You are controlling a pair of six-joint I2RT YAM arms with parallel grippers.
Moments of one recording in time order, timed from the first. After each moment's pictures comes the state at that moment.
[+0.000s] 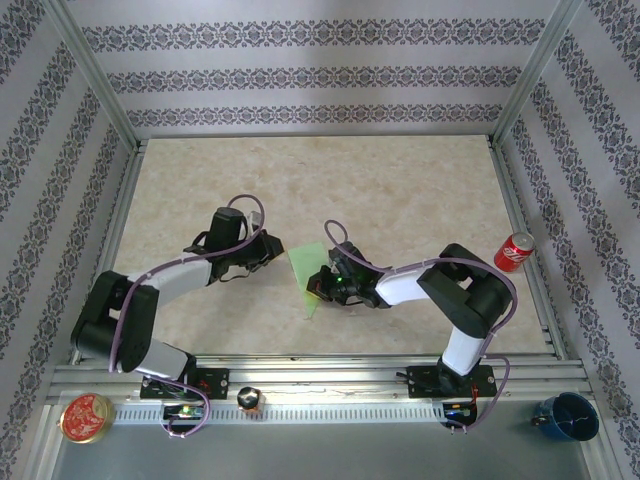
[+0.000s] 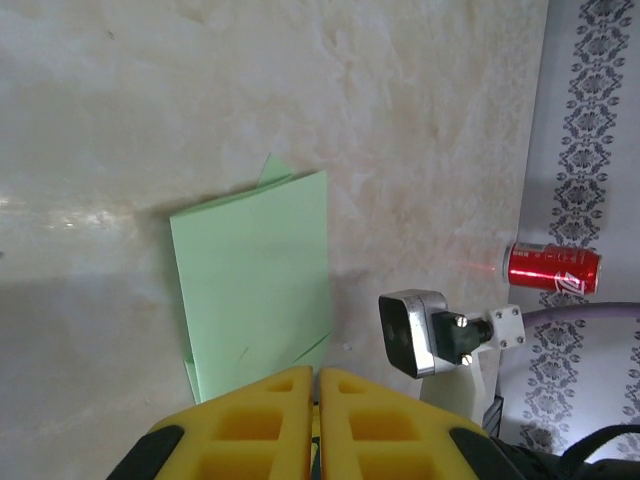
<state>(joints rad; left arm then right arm) -0.32 1.47 0.68 0.06 0.56 -0.91 0.78 1.76 0.64 0.36 -0.36 1.23</state>
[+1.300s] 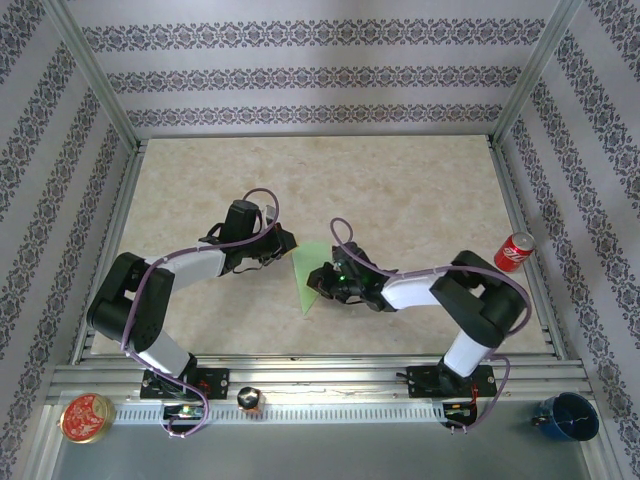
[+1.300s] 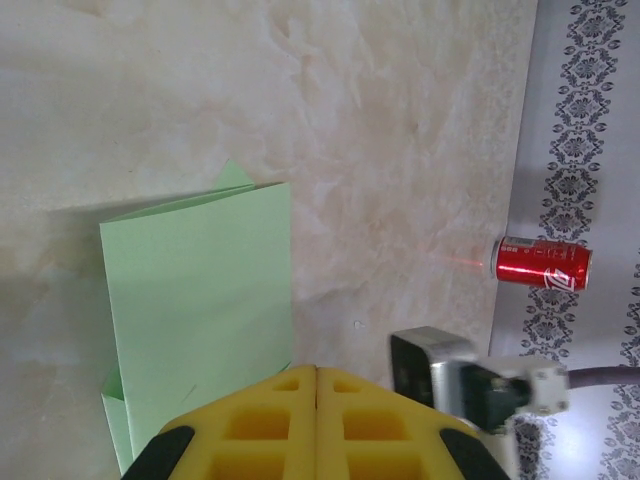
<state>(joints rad) -0.38 1.59 0.77 0.10 0.56 -0.94 0.78 1.66 0.60 0.39 -0.31 1.24</state>
